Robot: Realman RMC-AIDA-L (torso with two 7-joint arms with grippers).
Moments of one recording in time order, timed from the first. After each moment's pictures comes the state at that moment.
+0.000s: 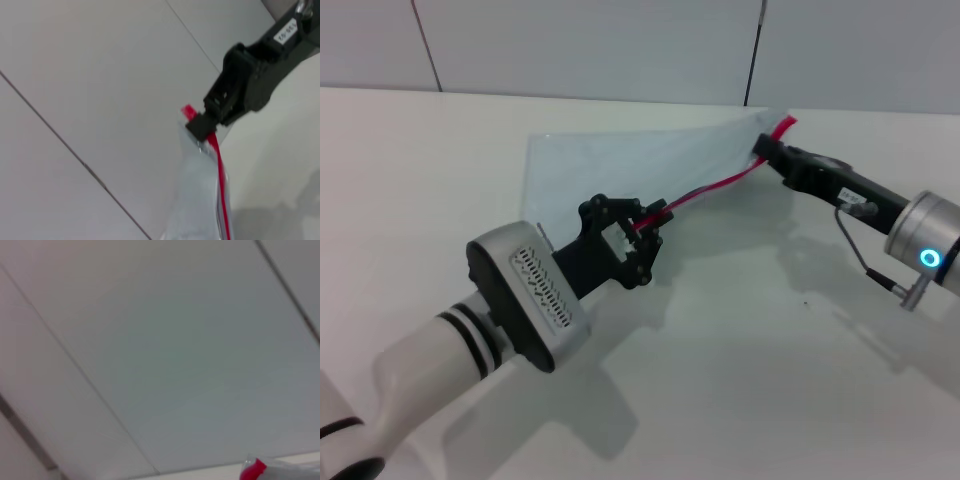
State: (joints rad) left arm -0.63 -2.04 -0.12 -0.34 2.01 0.99 0.45; right arm 0.77 2.03 -0.19 0.04 -1.87 -1.11 1.20
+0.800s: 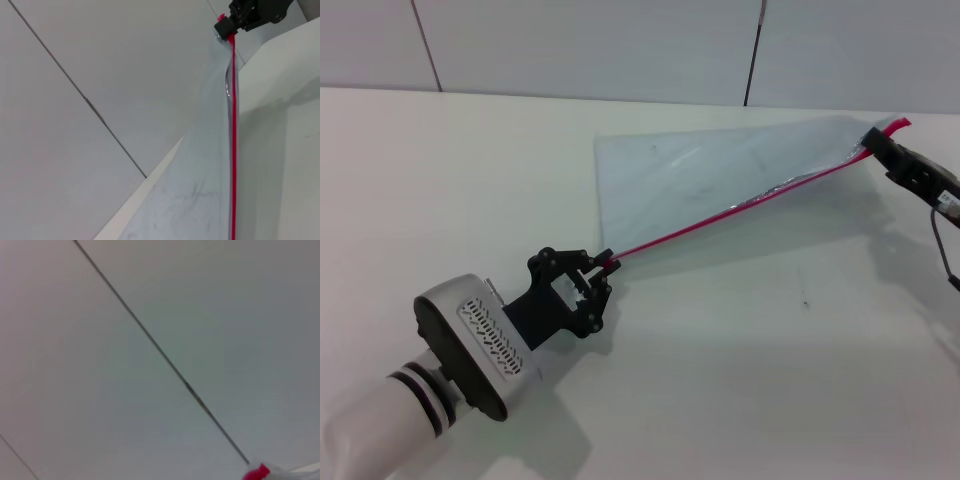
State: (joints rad) left arm -0.50 -2.04 -0.10 -0.31 2.00 1.00 0.42; right arm 0.65 2.03 -0.03 -0.06 -1.87 -1.13 1.22
